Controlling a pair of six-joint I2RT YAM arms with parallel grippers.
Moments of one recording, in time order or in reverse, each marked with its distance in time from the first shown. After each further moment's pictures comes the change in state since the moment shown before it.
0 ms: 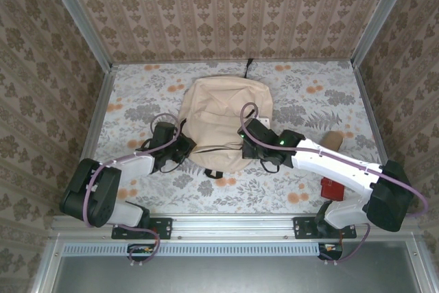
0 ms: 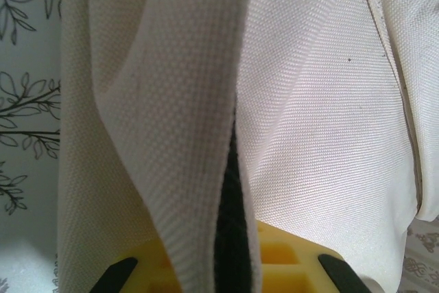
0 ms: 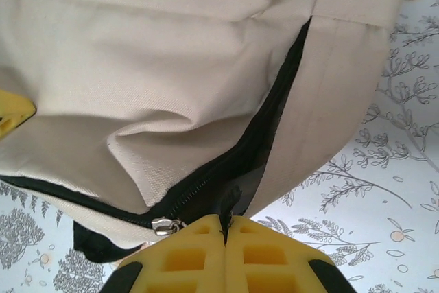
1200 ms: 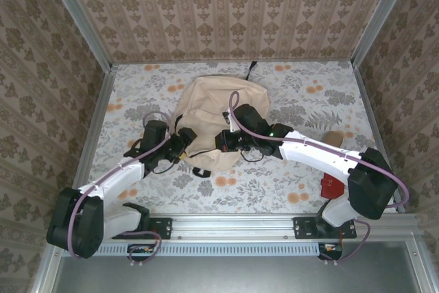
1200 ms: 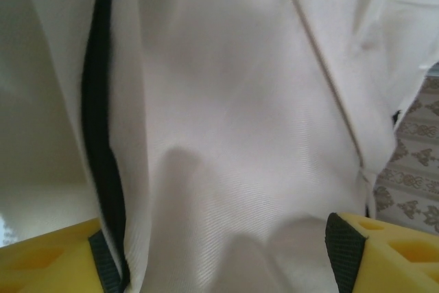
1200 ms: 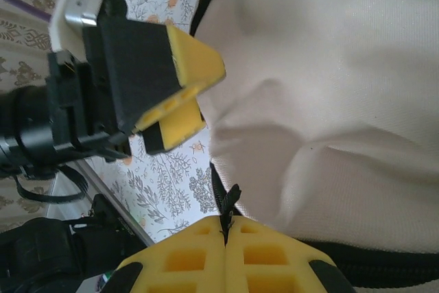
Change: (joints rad) left arm 0.002 -0.245 0.023 -0.229 0.027 0.053; right arm -0.051 0.146 0.034 0.425 -0.579 -0.105
